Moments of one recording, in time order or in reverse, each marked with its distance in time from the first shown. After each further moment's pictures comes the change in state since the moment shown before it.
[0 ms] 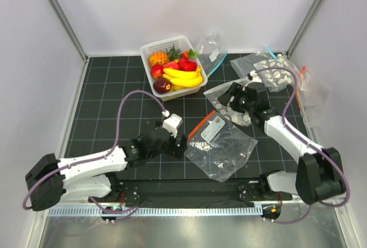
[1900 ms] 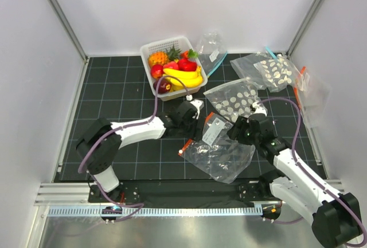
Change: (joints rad) left arm 0.136 0.621 0.503 -0.170 0.294 -0.112; right arm 0.124 -0.478 -0.338 -0.327 0.151 -0.019
